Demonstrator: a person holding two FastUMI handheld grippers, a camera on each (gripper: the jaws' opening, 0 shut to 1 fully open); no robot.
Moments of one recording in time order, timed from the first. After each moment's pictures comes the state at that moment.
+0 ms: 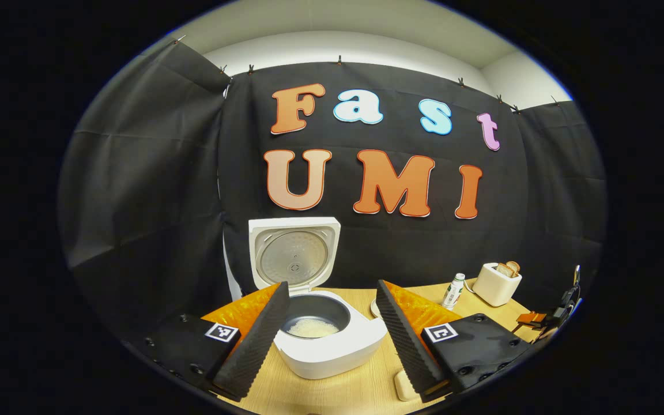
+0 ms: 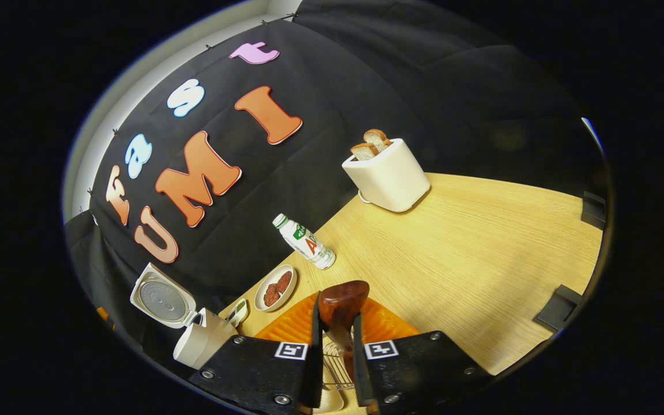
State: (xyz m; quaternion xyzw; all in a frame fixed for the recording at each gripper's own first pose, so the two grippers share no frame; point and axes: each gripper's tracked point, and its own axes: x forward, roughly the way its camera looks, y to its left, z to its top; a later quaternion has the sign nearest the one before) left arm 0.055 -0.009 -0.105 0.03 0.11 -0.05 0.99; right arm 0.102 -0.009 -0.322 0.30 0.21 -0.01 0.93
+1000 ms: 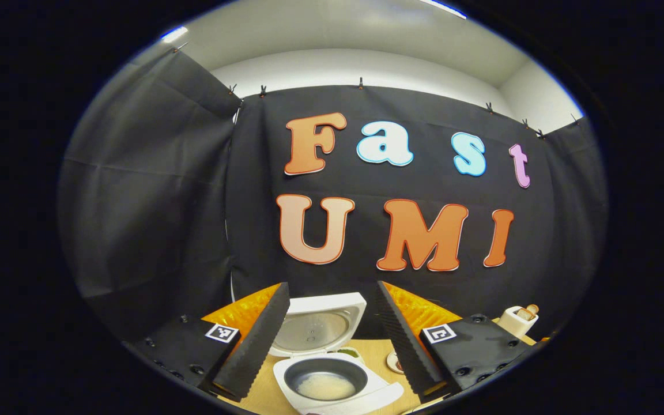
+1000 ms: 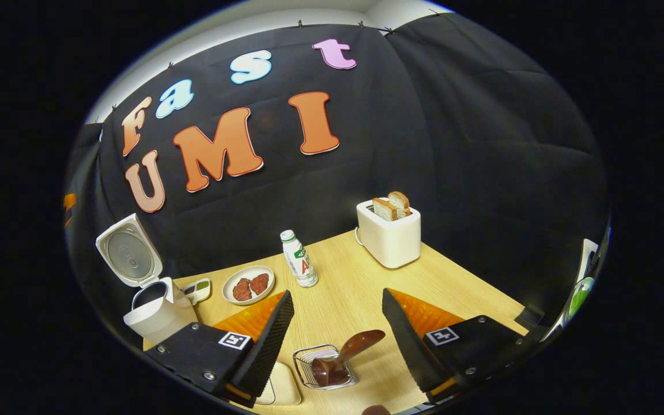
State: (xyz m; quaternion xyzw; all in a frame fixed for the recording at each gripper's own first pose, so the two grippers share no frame) left arm 0.221 0.019 0.014 0.03 0.04 0.00 1.00; right arm 0.096 -0.010 -0.214 0.09 0.18 -0.03 0.98
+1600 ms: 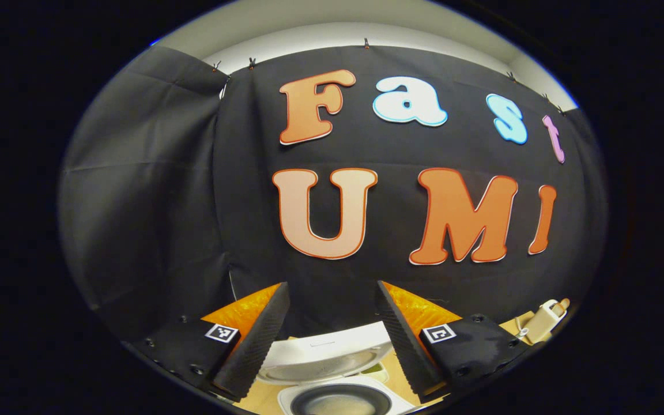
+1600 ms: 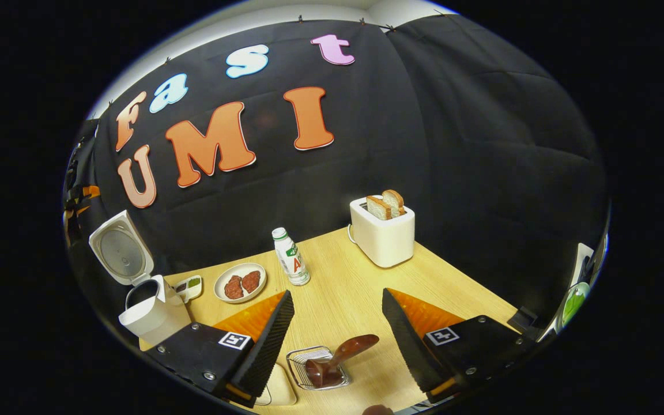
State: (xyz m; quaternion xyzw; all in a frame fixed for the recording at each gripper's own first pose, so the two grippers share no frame) left arm 0.388 0.043 -0.045 0.07 0.10 0.03 0.99; right arm 0.104 -0.016 -0.221 0.07 0.20 -0.05 0.98
